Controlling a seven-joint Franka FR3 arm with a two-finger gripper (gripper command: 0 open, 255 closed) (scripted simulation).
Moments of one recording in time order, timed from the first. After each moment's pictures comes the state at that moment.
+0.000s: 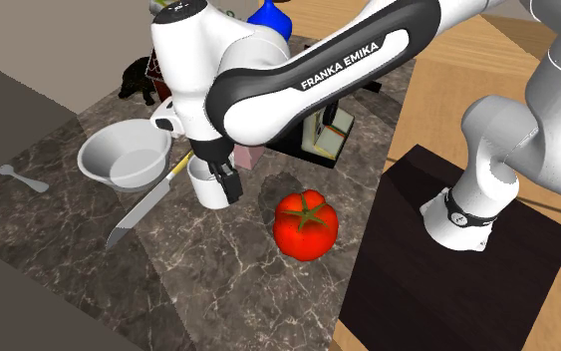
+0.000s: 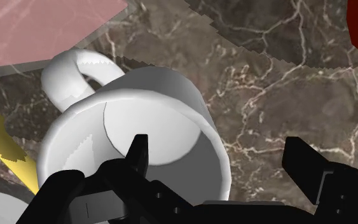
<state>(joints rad) -0.20 0.24 -0.50 -1.85 0.13 2.06 -0.56</state>
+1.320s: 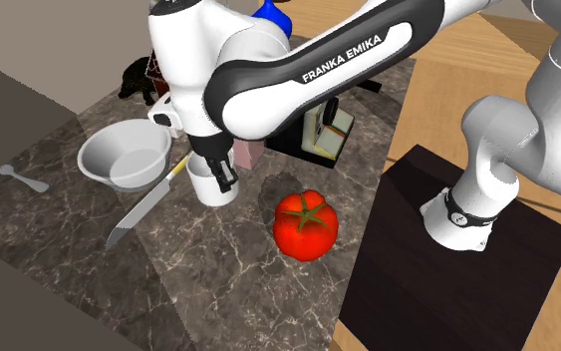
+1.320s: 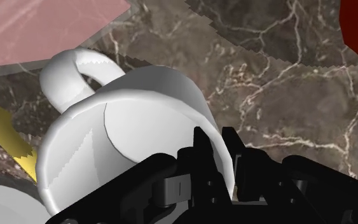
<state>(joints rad) -0.20 0.24 -0.50 -1.84 0.12 2.04 -0.56</state>
